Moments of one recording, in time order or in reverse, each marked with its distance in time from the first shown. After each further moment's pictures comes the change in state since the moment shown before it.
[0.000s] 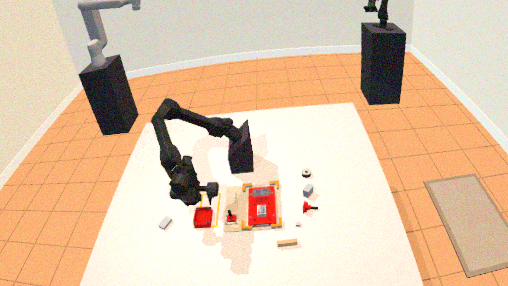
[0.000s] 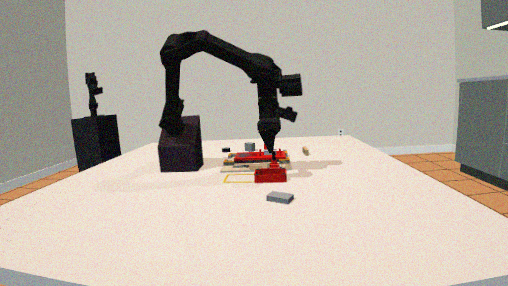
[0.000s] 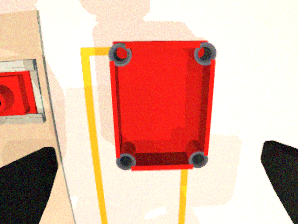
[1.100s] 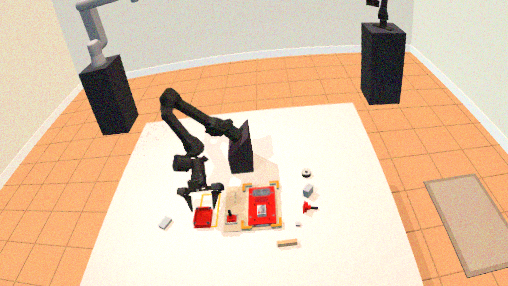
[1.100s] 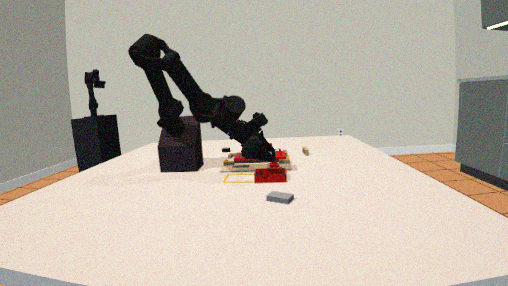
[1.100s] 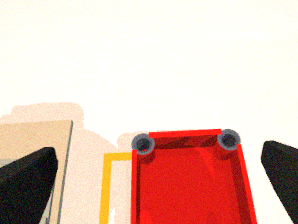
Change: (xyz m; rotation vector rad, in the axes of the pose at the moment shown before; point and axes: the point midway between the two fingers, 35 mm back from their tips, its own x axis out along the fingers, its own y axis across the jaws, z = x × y) arm 0.035 0.007 -0.018 0.010 -0.879 0.080
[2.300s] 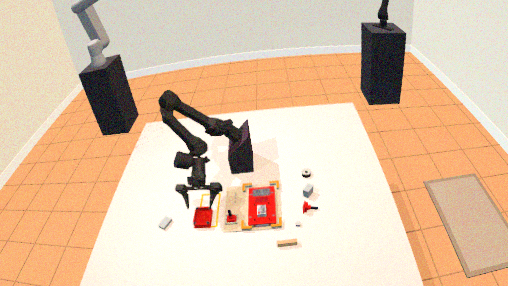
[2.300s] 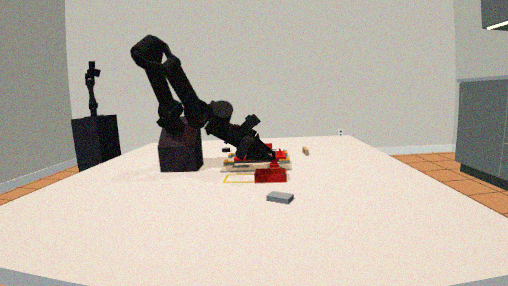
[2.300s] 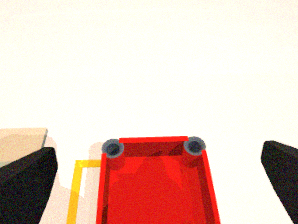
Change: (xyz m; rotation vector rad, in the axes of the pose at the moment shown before) arm -0.009 -0.013 -0.006 -0.062 -0.133 -0.065
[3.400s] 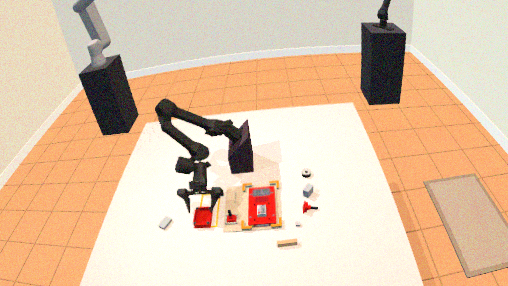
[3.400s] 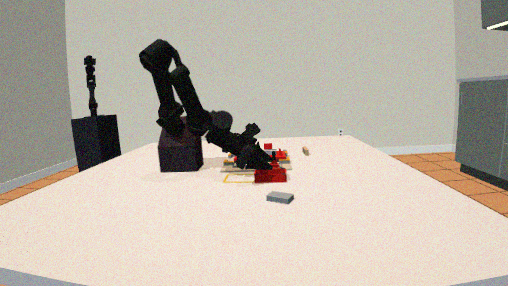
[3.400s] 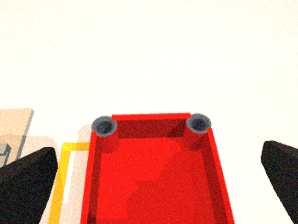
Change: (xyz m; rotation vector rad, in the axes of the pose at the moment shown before) arm 0.013 -0.001 -0.023 -0.002 -0.004 -0.005
